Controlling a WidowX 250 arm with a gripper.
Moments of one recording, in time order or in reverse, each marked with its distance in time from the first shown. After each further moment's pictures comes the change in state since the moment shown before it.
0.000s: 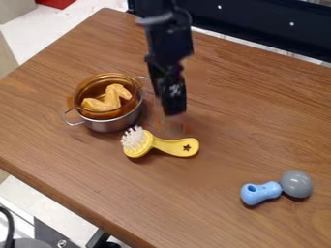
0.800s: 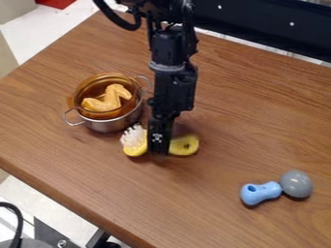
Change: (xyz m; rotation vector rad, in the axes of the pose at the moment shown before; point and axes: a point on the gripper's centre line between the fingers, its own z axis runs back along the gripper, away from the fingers) arm -0.033 -0.013 -0.054 -0.055 0.297 -0.372
